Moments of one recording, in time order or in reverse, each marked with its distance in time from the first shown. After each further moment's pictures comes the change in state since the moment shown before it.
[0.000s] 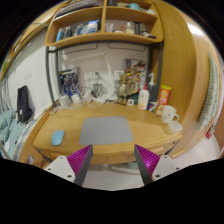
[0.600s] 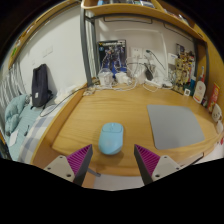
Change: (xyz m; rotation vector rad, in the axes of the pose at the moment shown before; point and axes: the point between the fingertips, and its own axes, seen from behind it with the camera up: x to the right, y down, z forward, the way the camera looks) arm -0.280 0.061 0.140 -0.138 -0.230 -0.087
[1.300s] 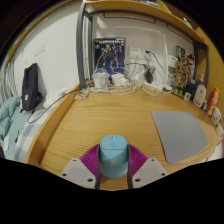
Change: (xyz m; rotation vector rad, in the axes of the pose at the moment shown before) arm -0.006 -0.027 0.070 0.032 0.107 0.003
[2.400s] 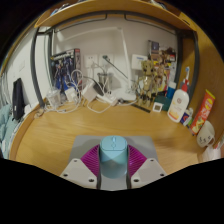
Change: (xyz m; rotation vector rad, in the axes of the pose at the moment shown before) arm 0.269 -0.082 0.023 0.021 0.034 0.020
